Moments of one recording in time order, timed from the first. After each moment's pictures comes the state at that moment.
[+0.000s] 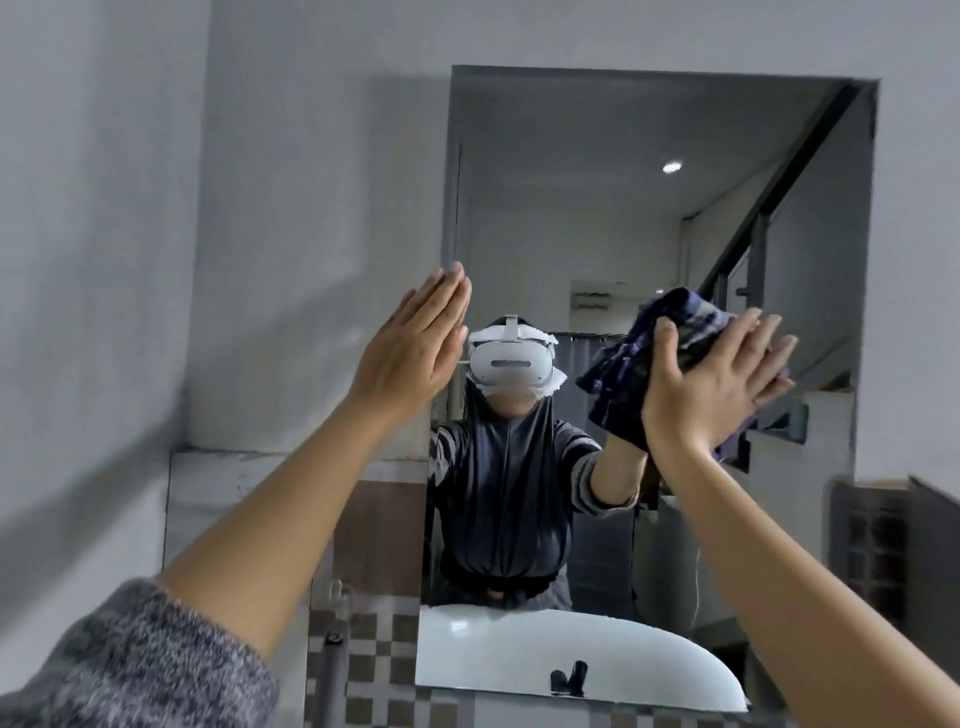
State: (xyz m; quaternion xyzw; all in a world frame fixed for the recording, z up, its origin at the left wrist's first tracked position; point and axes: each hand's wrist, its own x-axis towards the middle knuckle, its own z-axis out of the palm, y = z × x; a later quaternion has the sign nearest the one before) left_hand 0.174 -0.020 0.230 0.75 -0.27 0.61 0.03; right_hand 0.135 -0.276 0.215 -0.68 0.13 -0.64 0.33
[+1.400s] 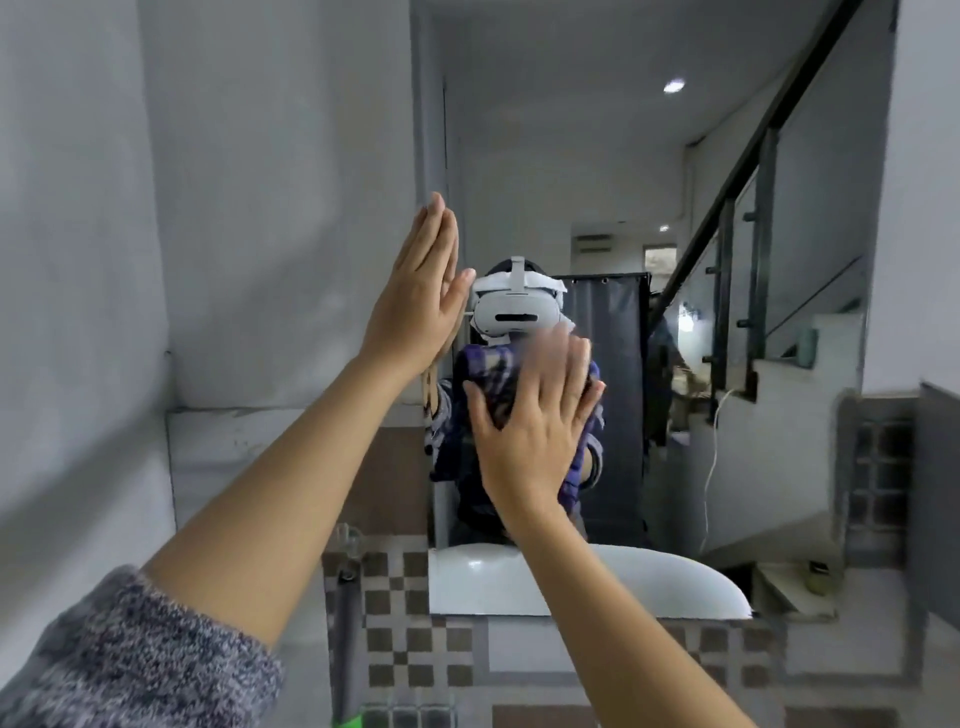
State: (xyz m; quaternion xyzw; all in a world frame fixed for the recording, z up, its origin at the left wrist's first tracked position) left_hand 0.152 -0.056 0.226 0.73 -0.30 0.59 0.16; right_hand 0.133 -0.166 0.112 -0.75 -0.02 -0.62 0.25
